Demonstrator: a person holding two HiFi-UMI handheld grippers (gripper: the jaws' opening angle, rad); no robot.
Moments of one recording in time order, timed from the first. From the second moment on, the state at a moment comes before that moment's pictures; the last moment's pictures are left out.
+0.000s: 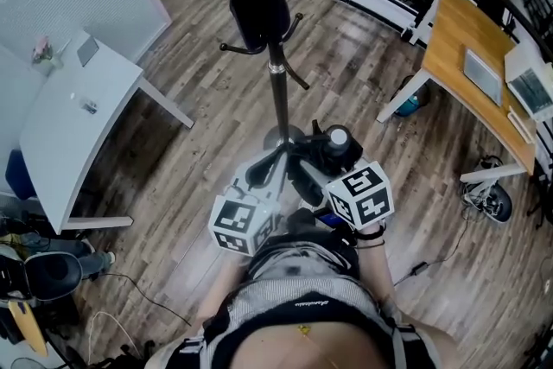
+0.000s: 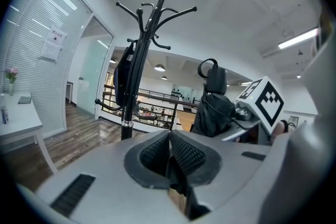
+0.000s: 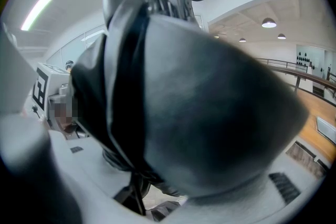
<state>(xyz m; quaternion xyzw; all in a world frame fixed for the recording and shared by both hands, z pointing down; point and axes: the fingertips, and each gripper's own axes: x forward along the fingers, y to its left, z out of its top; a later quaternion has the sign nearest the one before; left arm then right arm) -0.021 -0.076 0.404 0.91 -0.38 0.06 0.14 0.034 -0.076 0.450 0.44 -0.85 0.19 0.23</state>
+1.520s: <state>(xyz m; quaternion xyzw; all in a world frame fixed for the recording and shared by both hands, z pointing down) 0.004 -0.163 0.407 0.88 -0.45 0.05 0.14 0.071 -0.161 0.469 0.39 -0.87 0.18 0.26</state>
